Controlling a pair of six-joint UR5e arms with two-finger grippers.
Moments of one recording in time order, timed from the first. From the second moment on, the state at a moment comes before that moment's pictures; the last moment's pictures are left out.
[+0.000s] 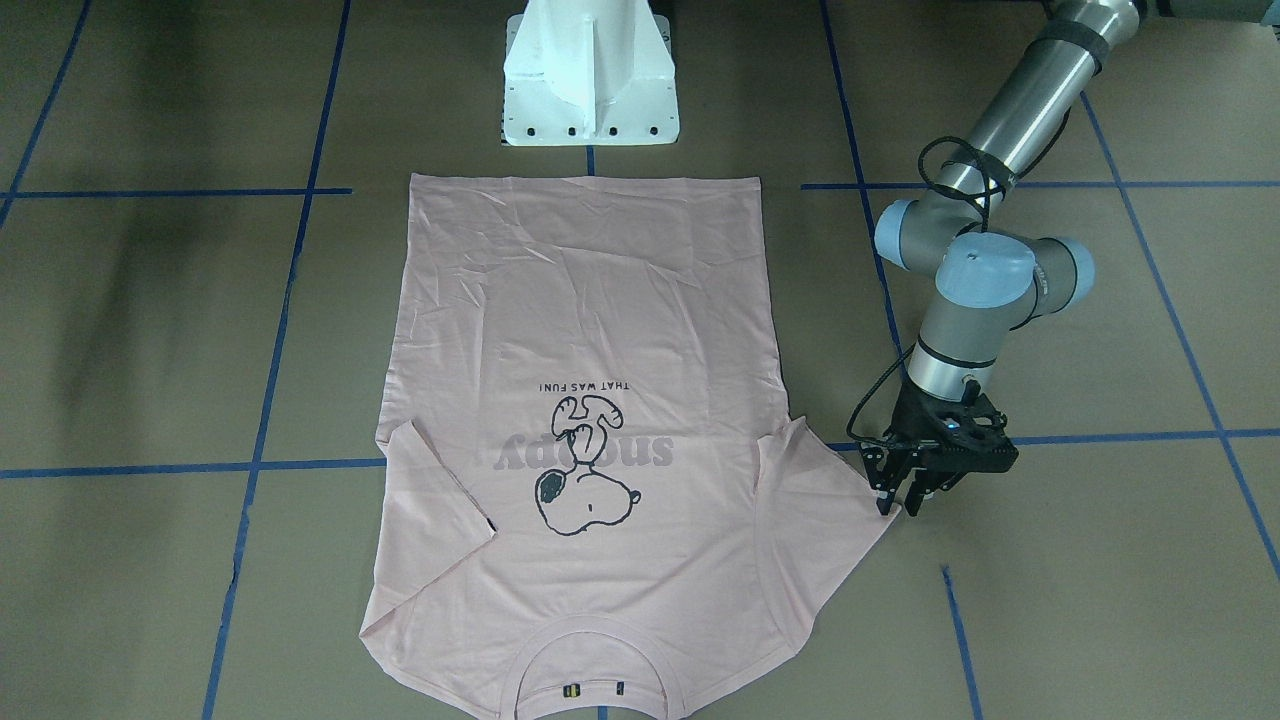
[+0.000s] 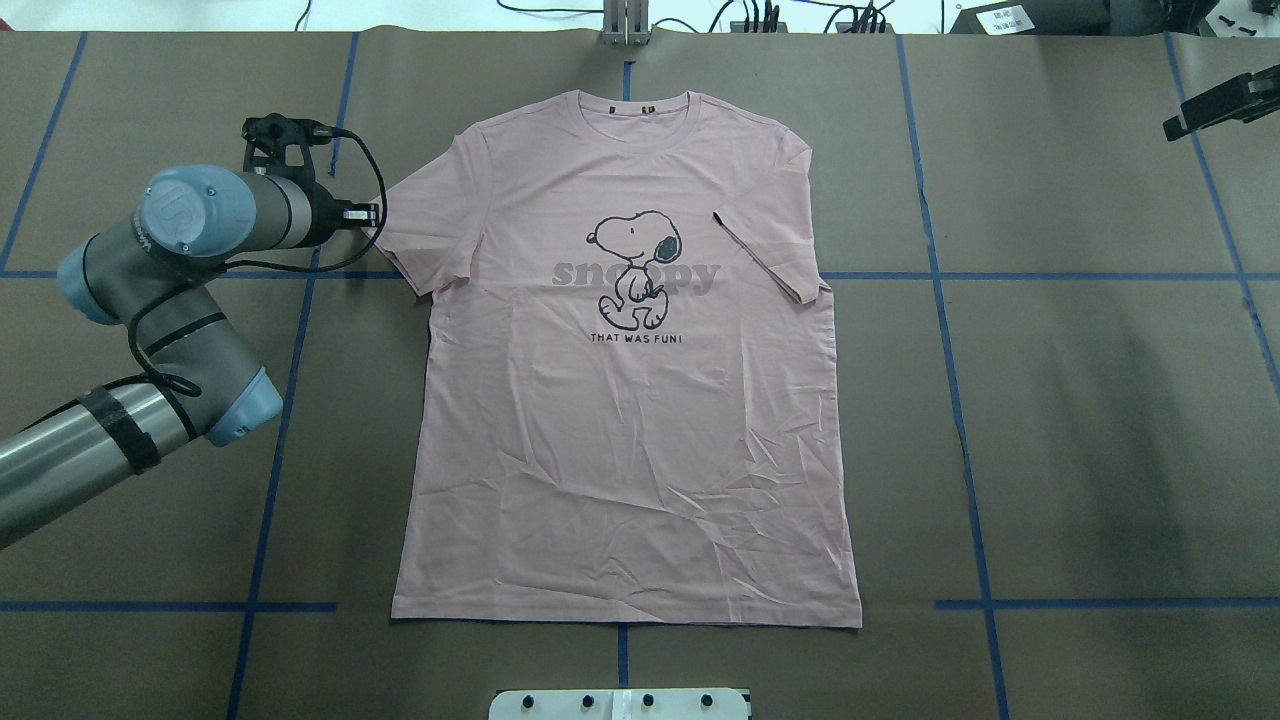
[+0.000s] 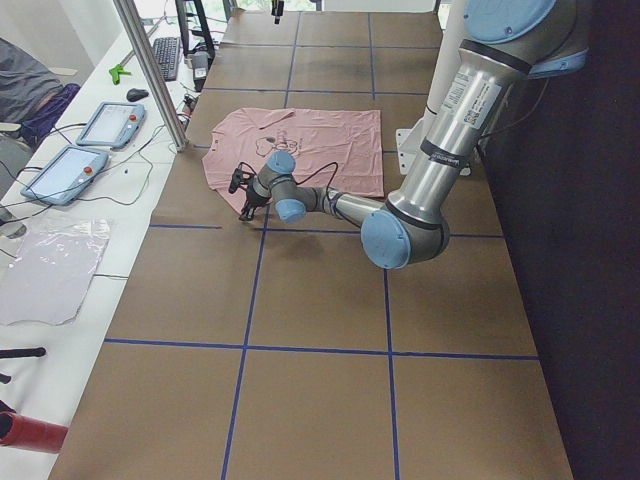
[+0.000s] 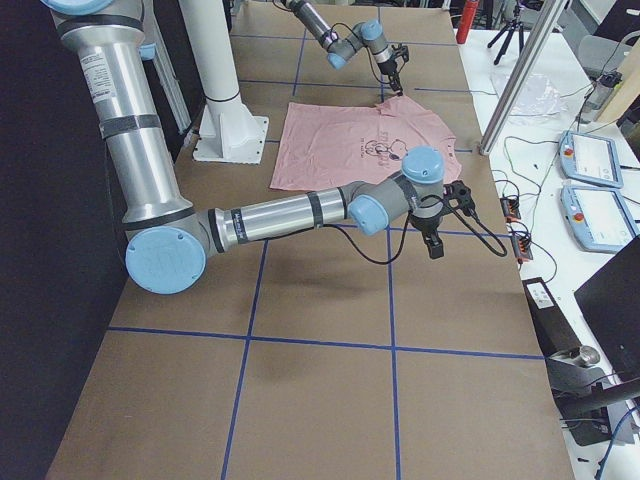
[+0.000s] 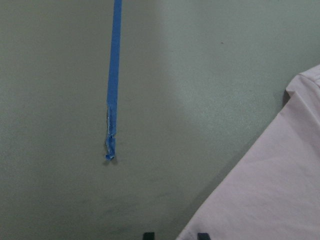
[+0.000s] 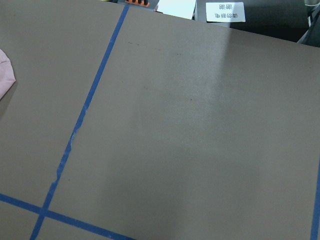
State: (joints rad) left arm -0.78 -2.06 -1.22 -2.42 -1.64 -1.03; right arm 1.35 -1.32 1.56 -1.20 2.29 0.31
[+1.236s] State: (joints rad) left arm -0.76 -2.20 -1.37 -2.08 -1.65 -0.97; right arm 1.35 -1.32 1.56 -1.20 2.29 0.31
